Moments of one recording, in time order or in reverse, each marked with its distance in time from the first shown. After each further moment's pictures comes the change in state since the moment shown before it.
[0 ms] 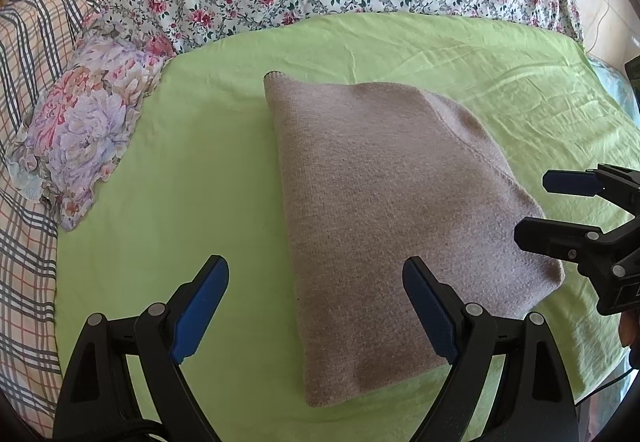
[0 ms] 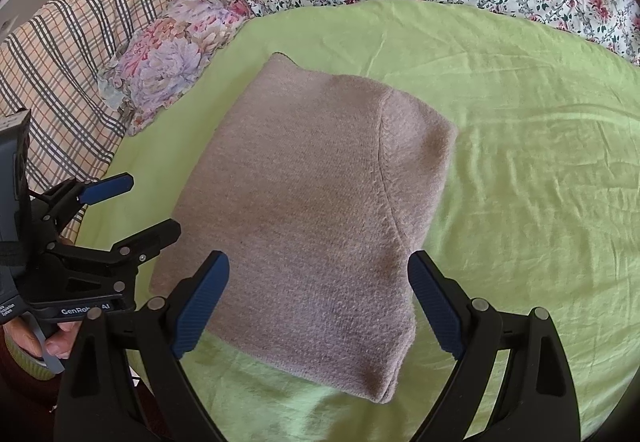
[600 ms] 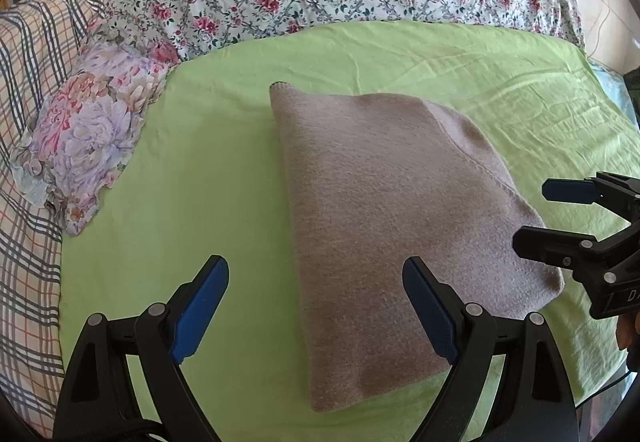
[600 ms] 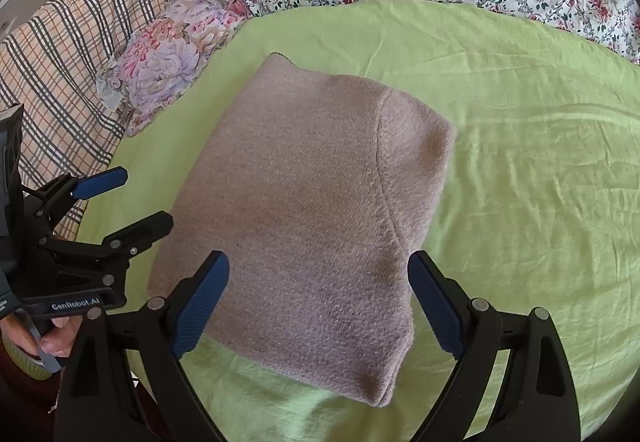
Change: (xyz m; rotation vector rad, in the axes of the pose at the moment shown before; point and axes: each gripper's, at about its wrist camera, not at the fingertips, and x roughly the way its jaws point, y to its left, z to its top) left arm -0.005 0.006 0.004 -0.010 -0.024 0.013; right arm 0.000 -0.003 0.004 -0.002 -0.003 -0.001
